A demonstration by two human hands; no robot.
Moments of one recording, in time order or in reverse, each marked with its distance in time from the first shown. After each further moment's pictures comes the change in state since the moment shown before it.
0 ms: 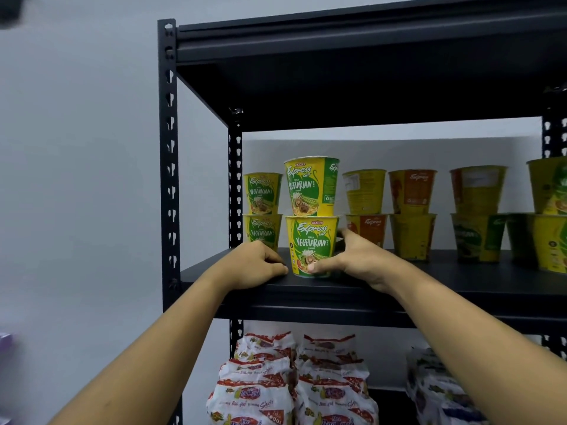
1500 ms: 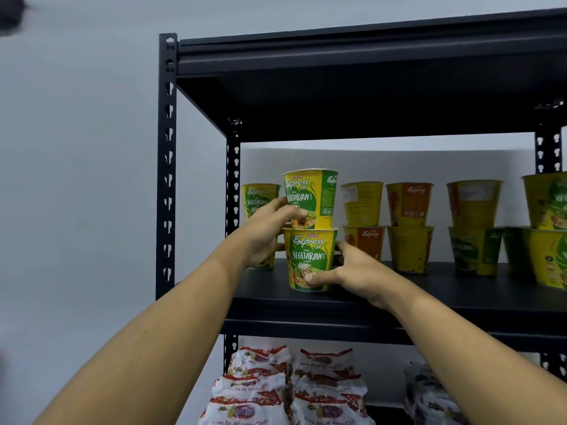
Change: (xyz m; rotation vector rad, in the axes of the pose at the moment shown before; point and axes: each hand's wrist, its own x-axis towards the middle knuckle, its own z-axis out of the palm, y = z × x) left_hand 0.053 0.041 -0.026 -1.114 0.076 0.042; right_hand 0.009 0.008 0.000 -0.022 0.018 -0.024
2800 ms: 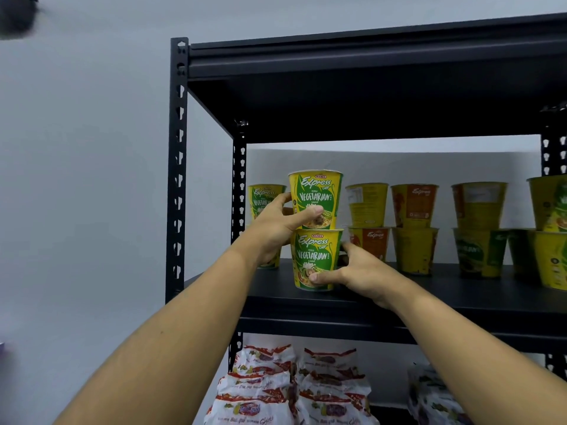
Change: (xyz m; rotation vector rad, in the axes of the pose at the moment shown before) left_hand -0.007 0.006 0.008 0.057 0.081 0.088; right_hand -0.003 -0.003 0.003 0.007 0.003 -0.026
